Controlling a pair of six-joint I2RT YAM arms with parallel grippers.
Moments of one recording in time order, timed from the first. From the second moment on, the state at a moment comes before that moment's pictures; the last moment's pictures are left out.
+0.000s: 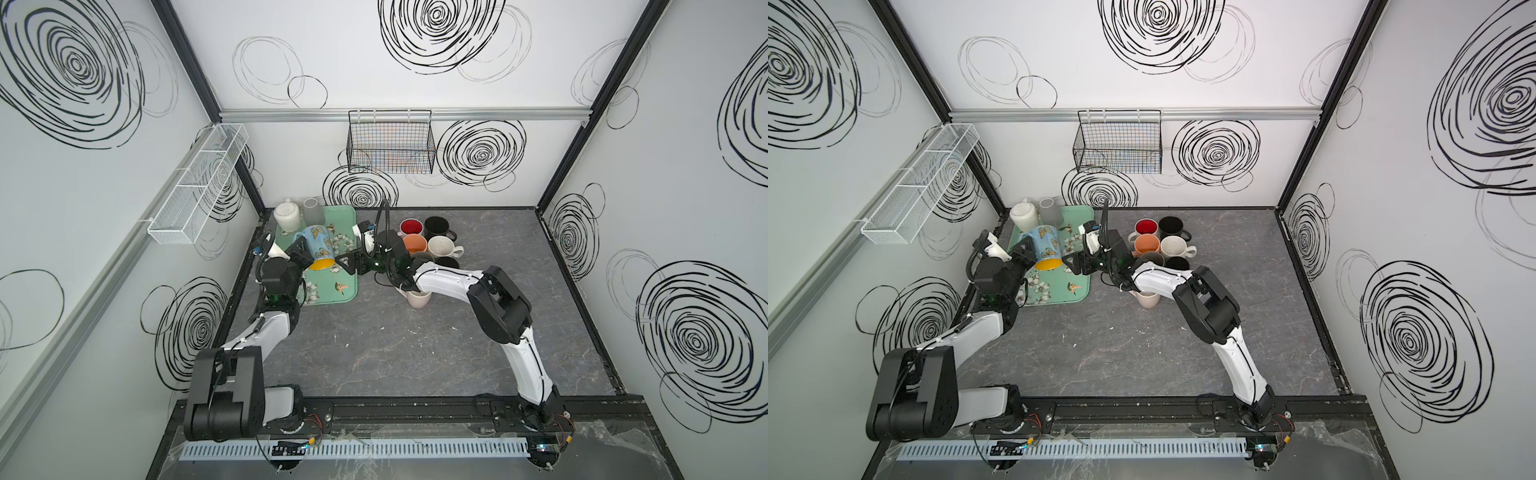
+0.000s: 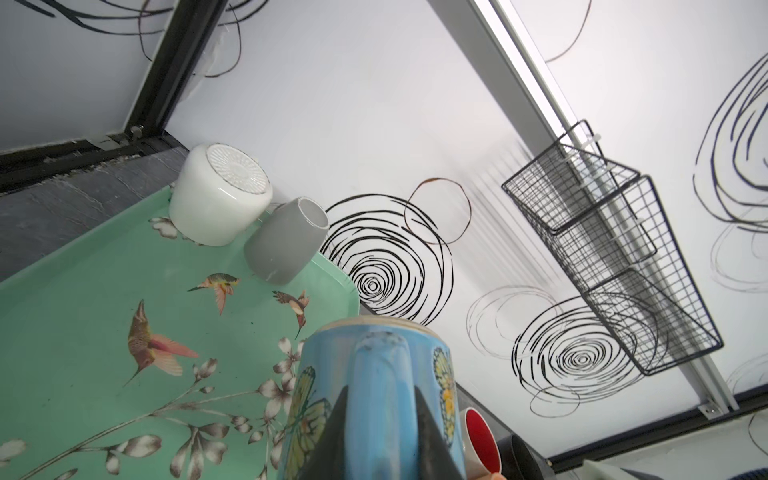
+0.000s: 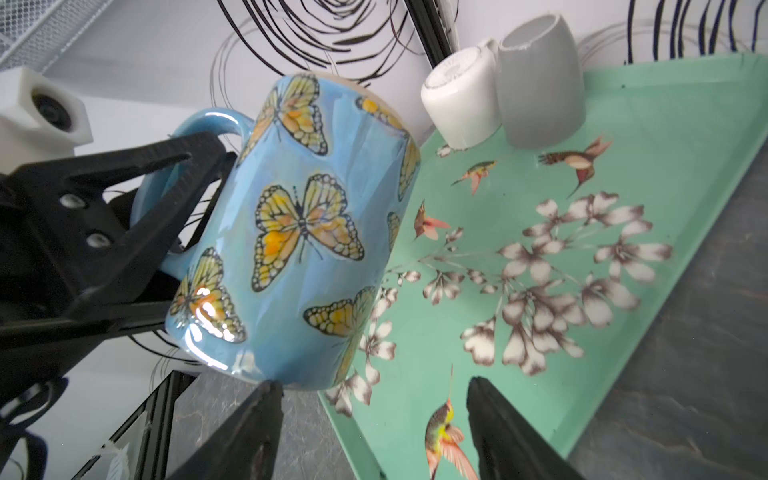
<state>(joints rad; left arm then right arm) 0.09 1.30 0.53 0.72 0.06 -0.83 0.84 2.23 1.63 0.33 -0.35 0.47</state>
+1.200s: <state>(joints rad) 0.12 1.22 0.53 0.57 0.17 -1.07 0.89 2.33 1.69 0.46 -0.29 0.24</state>
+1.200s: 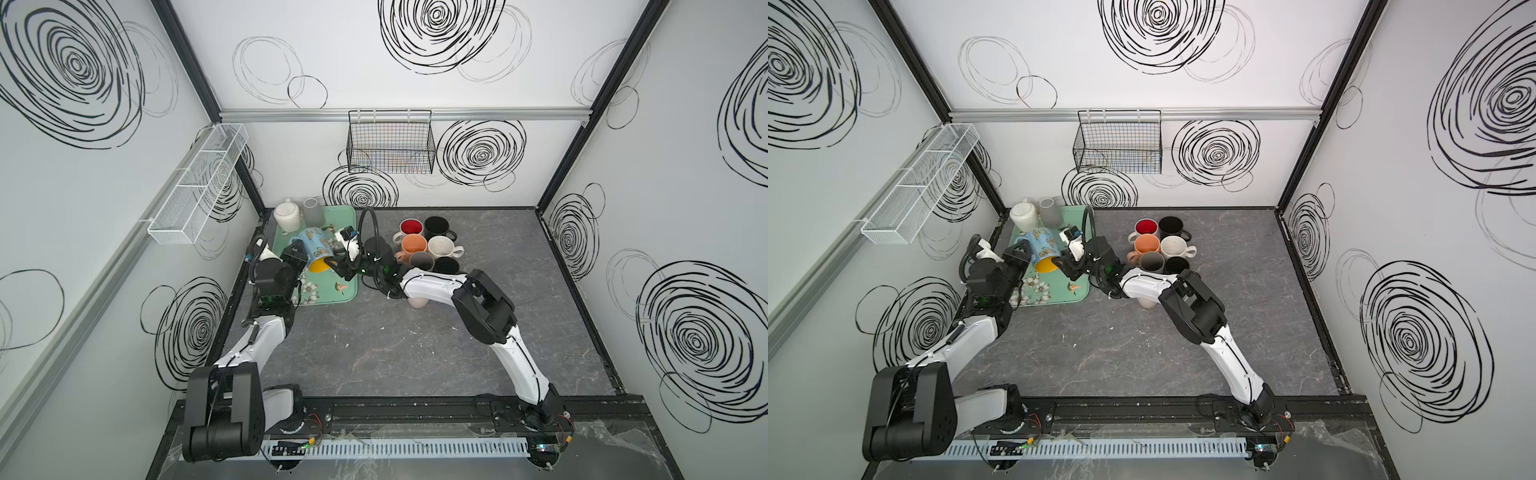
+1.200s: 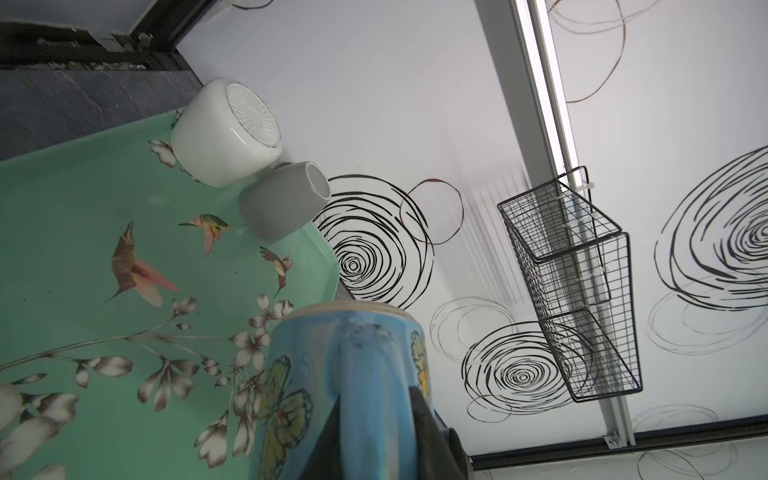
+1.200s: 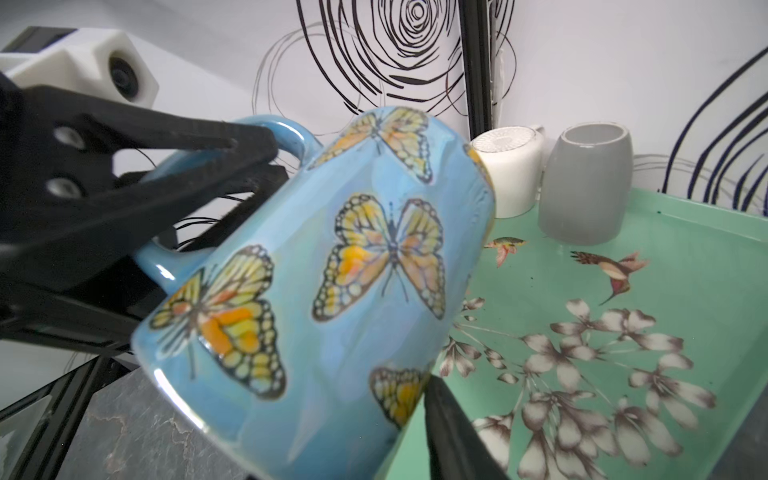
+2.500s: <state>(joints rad) 0.24 1.28 0.59 0.39 0.81 -1.11 0.83 2.31 1.48 0.78 -0.27 0.07</state>
